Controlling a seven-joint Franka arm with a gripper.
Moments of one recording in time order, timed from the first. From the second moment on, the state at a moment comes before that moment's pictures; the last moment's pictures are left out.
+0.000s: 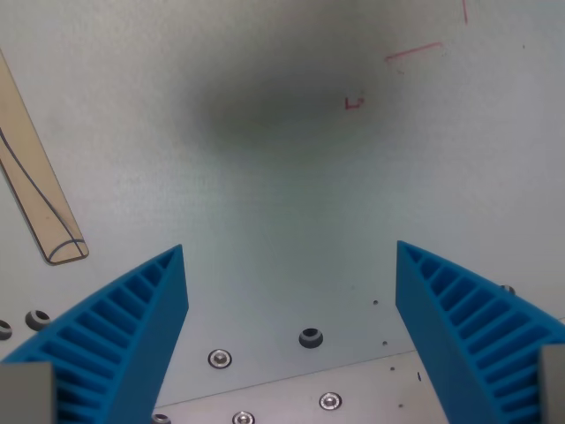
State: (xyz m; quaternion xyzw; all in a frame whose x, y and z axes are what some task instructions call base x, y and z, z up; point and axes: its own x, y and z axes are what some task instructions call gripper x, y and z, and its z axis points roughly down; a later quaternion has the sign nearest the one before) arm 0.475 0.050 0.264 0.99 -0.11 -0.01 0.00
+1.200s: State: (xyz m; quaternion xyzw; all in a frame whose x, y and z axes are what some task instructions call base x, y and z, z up) arm 0.469 -0.029 0.261 0.99 -0.11 -0.02 0.00
